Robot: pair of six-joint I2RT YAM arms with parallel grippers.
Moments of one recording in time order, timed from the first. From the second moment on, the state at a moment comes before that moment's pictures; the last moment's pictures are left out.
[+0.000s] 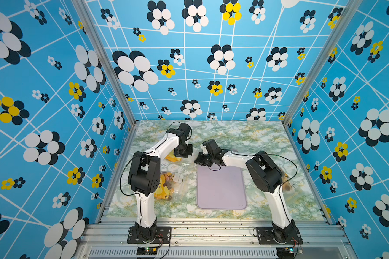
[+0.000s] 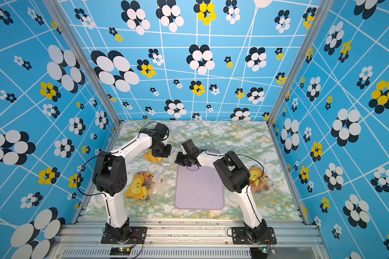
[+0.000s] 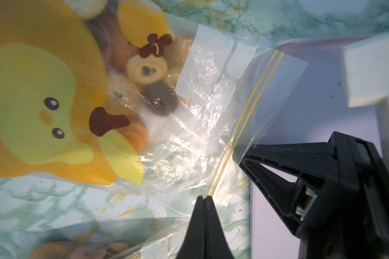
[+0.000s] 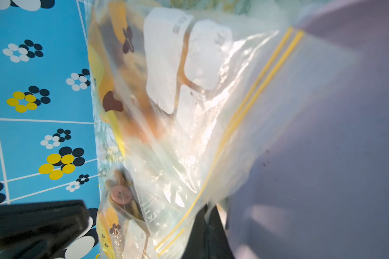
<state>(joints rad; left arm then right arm) -0.34 1.96 1.60 -0.95 0.12 -0.27 0.69 2.21 1.48 -0.08 -0.36 0.81</state>
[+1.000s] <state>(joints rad) -0.34 1.84 1.41 -0.77 0.26 -0.29 0.68 2.15 1.40 0.16 -0.48 0.96</state>
